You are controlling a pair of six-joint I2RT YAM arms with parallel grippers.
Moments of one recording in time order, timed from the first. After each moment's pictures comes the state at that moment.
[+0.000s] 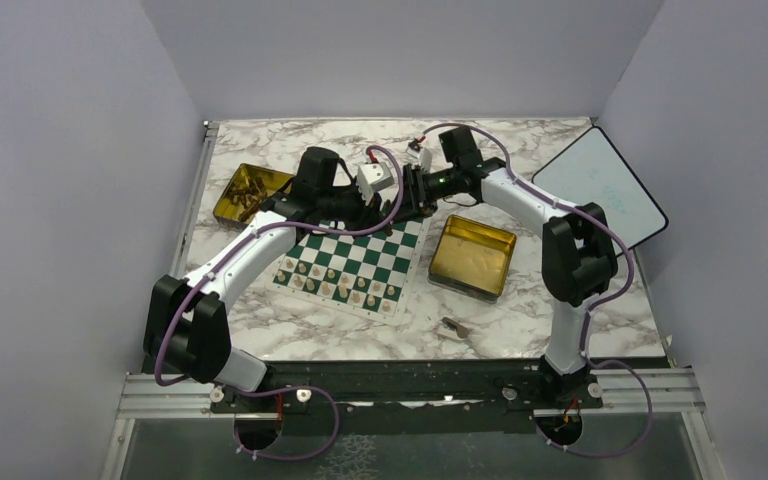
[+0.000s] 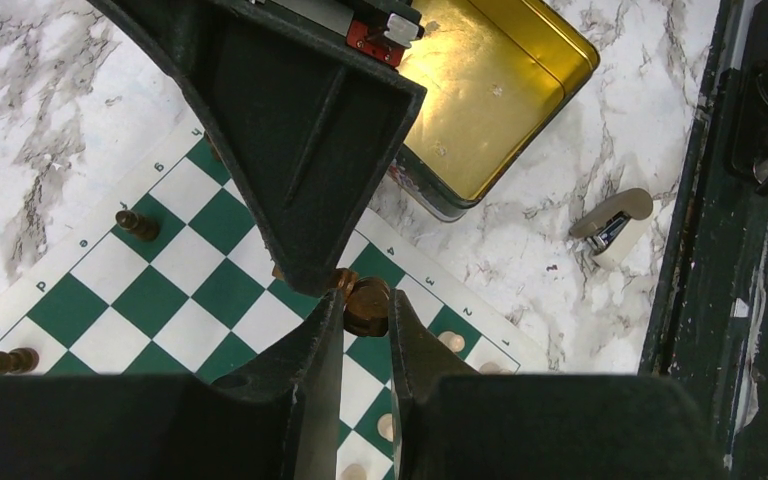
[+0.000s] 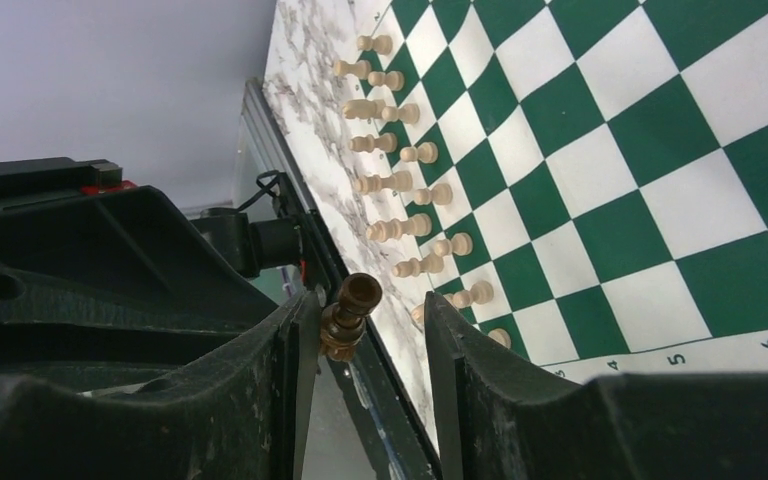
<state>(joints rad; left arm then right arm) -0.45 1.46 1.14 -0.32 0.73 0.32 0.45 1.96 1.53 -0.40 -0.92 0.44</state>
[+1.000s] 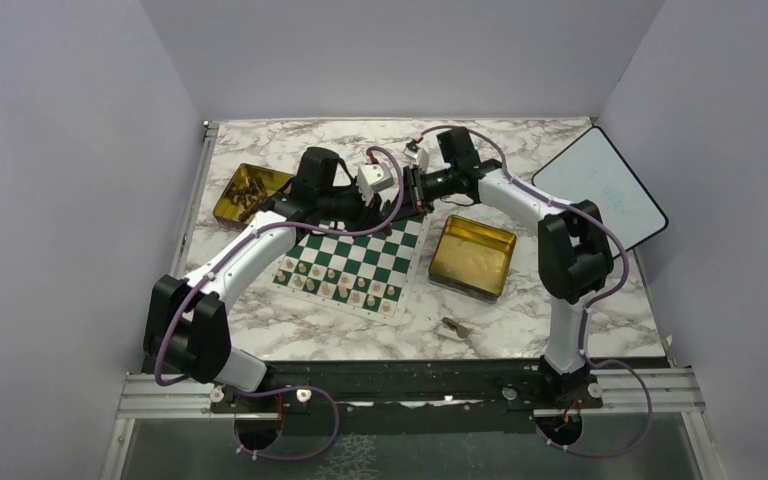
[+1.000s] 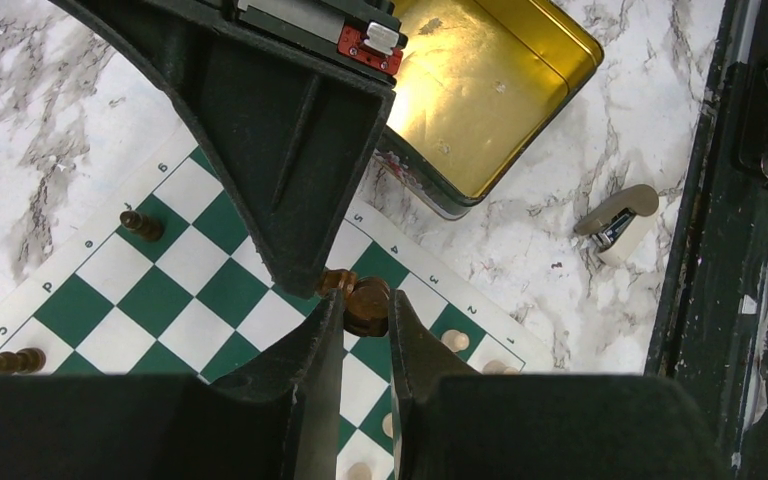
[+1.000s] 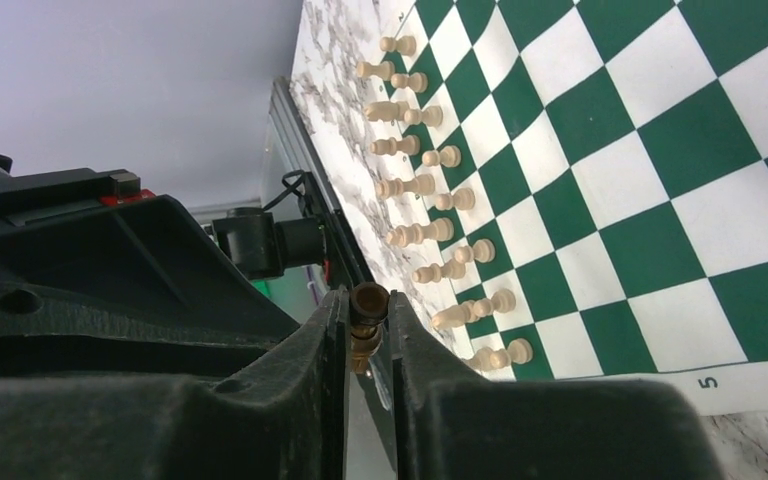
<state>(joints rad) -0.45 1.46 1.14 -0.32 0.73 0.33 0.45 1.99 1.53 -0.34 -0.98 0.51</state>
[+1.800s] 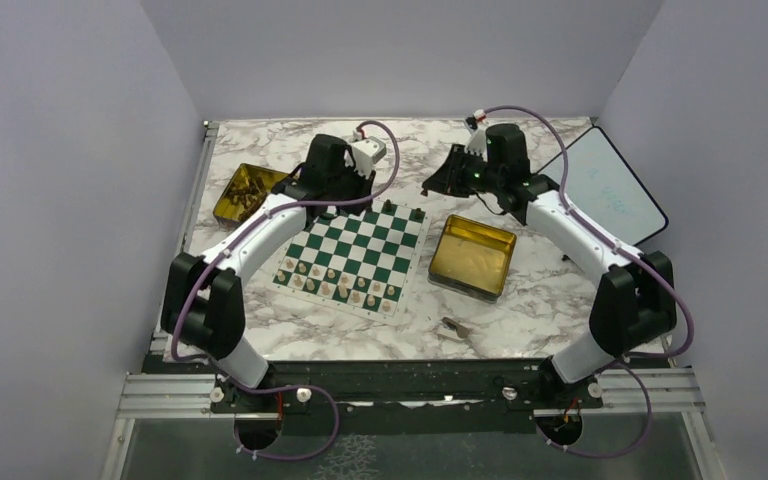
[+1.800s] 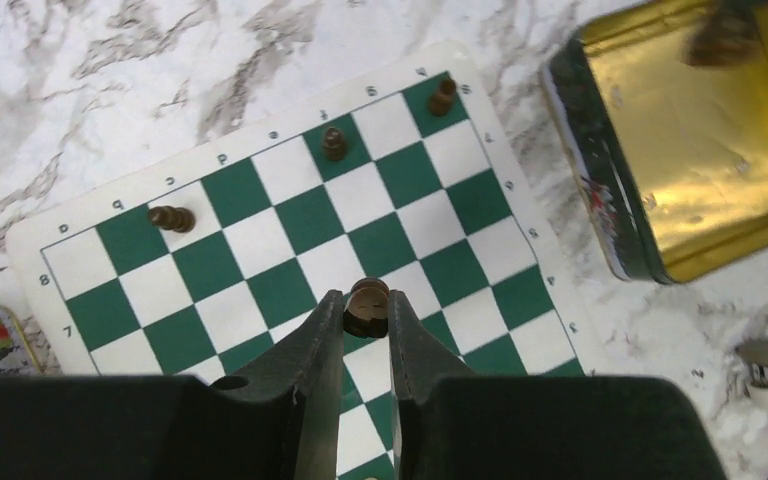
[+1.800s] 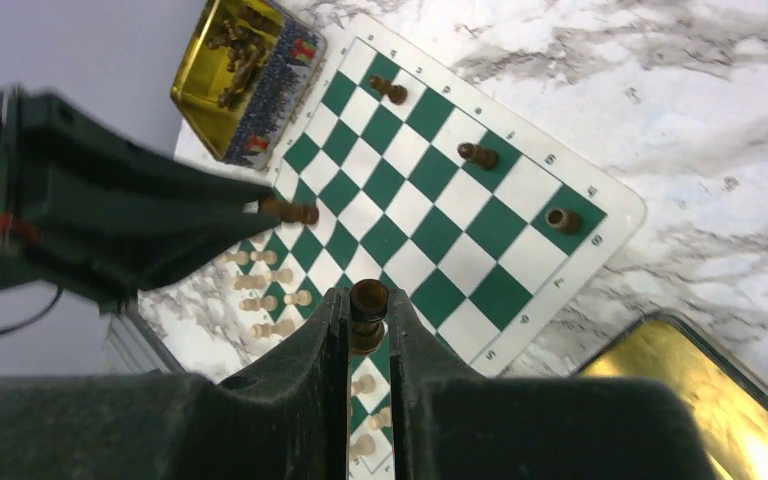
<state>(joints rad) -0.44 1.56 1.23 -0.34 0.32 0.14 0.39 1.61 1.29 -0.18 -0.43 0.50</state>
